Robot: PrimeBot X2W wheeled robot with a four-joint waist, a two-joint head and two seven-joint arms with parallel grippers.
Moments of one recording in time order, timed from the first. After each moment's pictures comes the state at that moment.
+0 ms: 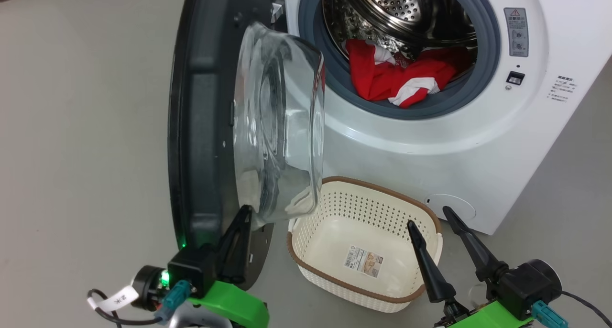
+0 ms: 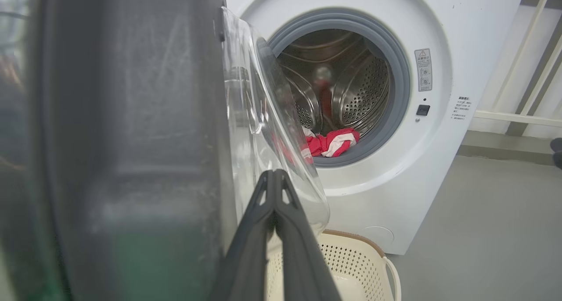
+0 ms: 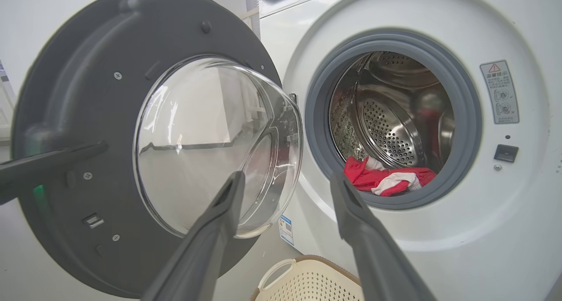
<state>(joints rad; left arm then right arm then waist) -0.24 0.13 -0.45 0.16 -0.34 0.21 -0.15 0.04 -0.05 0.17 0.03 0.22 0.12 -0.26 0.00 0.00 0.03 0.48</state>
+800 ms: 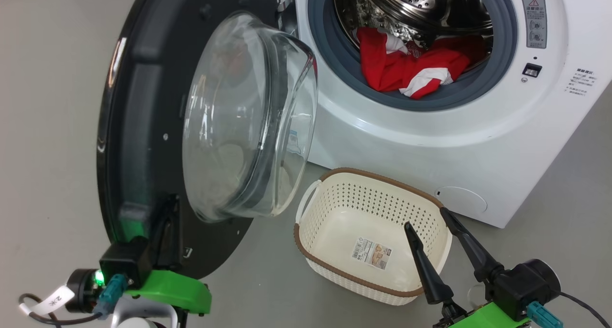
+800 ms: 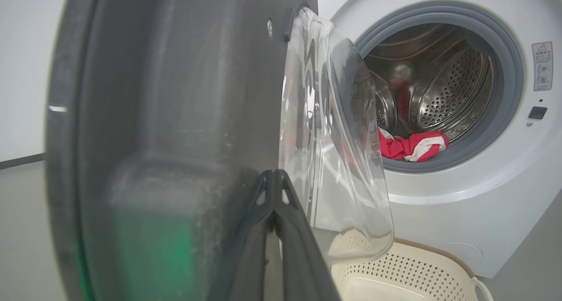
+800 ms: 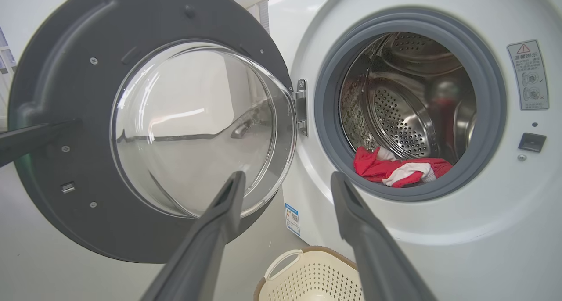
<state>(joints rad) -0.25 0.22 -0.32 0.21 -0.37 0.26 -0.21 0.04 -0.05 0.17 0.03 0.19 0.12 -0.25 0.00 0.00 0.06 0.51</state>
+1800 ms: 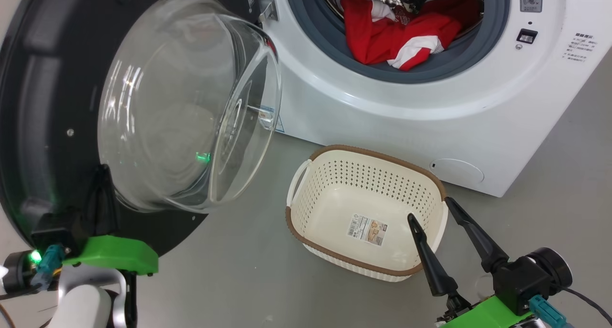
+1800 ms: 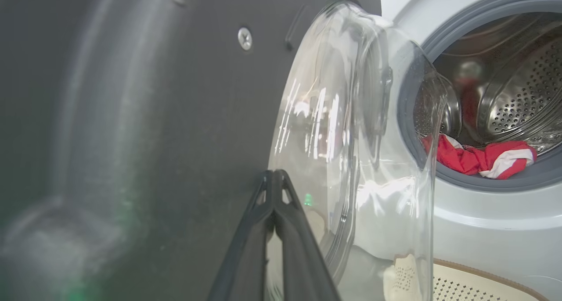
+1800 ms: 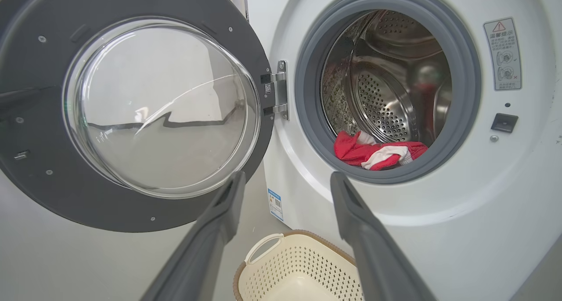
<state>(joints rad) -0.35 0.24 -0.15 0.35 -0.38 0.25 -0.25 0.04 -0.05 0.15 -0.05 0.12 0.12 -0.18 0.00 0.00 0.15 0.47</state>
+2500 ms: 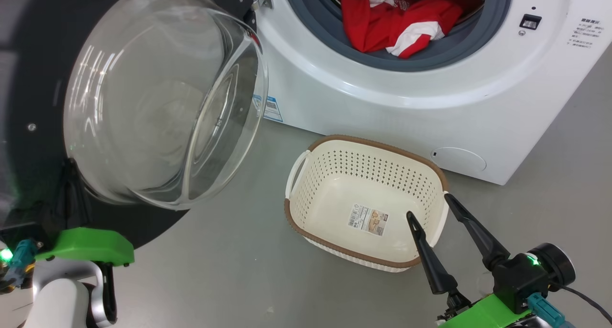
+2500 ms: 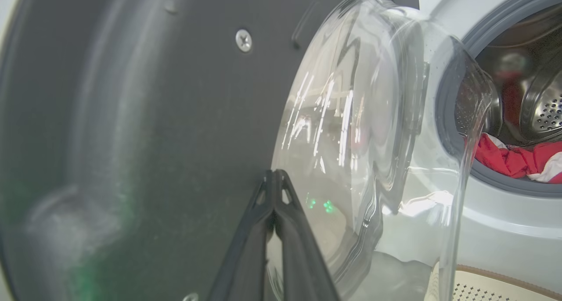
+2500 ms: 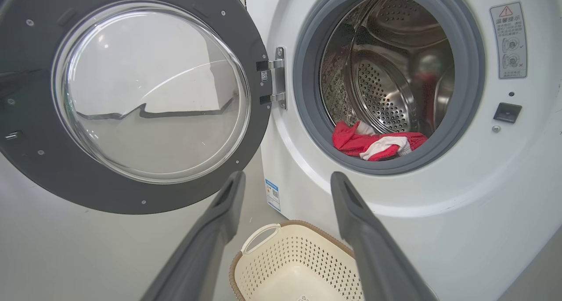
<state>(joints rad) -0.37 0.22 -0.03 0.40 -0.32 0.22 -0.25 0.04 -0.05 0.15 -0.09 0.09 0.12 -0.14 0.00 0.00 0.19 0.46</state>
